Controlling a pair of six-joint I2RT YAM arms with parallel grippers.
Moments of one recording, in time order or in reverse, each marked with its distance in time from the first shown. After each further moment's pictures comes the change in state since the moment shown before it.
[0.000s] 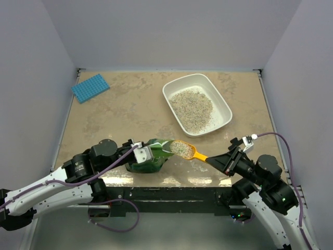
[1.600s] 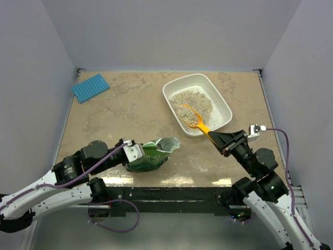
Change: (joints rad) left arm 0.001 -0.077 0.051 -0.110 -0.031 -0.081; right arm 0.000 0.122 -0.072 0.442 0.251 0.190
